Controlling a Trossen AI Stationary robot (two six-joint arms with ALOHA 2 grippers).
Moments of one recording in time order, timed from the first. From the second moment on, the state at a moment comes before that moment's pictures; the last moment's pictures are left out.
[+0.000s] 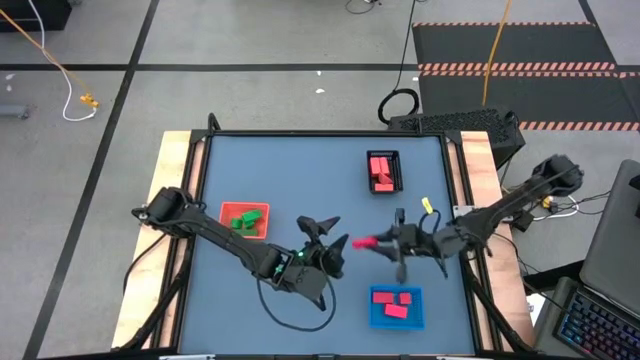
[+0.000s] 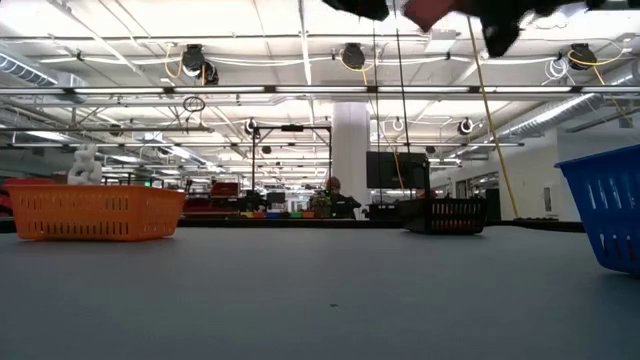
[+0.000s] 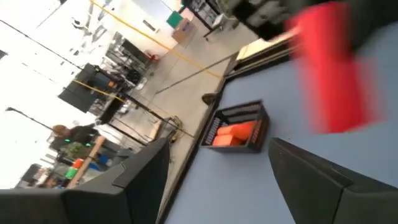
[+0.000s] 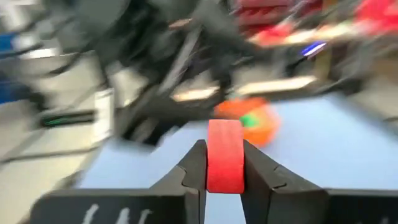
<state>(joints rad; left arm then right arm) -0.44 1.93 1.48 -0.03 -1.19 0.32 0.51 1.10 0.48 0.50 0.57 0.20</state>
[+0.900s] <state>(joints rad) -0.31 1.89 1.48 -0.12 -0.54 -0.01 0.77 1.13 0.48 -0.02 0.13 0.69</state>
